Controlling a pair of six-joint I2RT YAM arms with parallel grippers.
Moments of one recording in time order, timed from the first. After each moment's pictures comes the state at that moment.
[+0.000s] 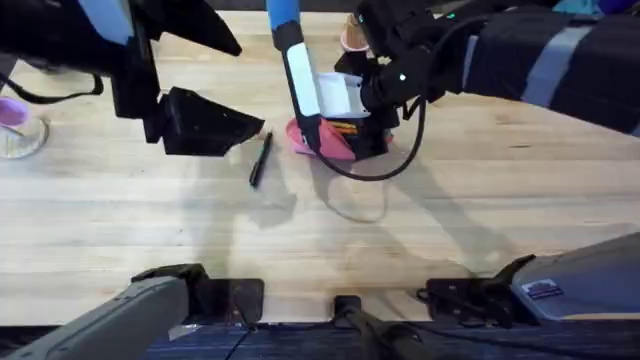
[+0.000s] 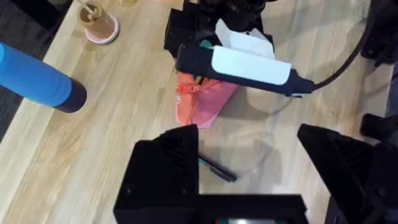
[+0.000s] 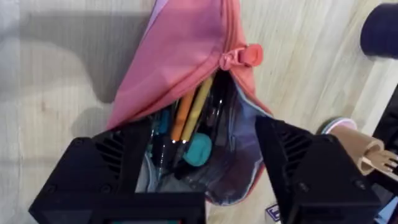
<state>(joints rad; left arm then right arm) 0.12 1.24 1.47 -1.49 0.82 1.25 0.57 1.69 1.23 -0.67 -0.09 -1.23</state>
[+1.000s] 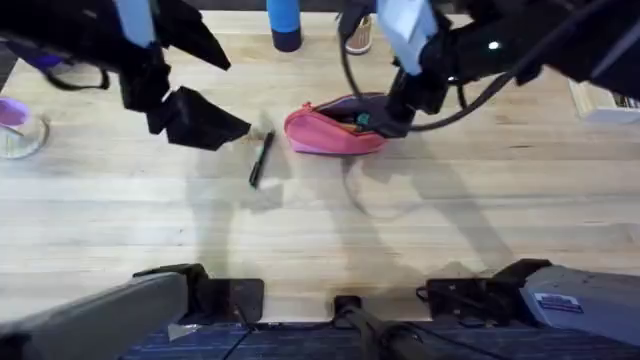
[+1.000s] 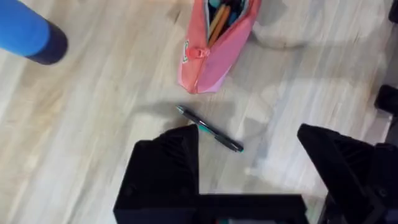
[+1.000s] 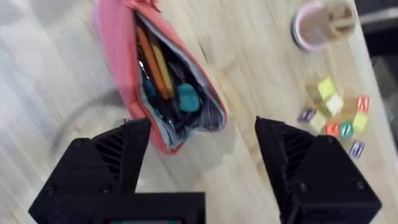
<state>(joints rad) 0.12 1.34 1.47 -1.47 0.66 1.25 0.45 1.42 1.23 -0.78 -0.09 -0.69</state>
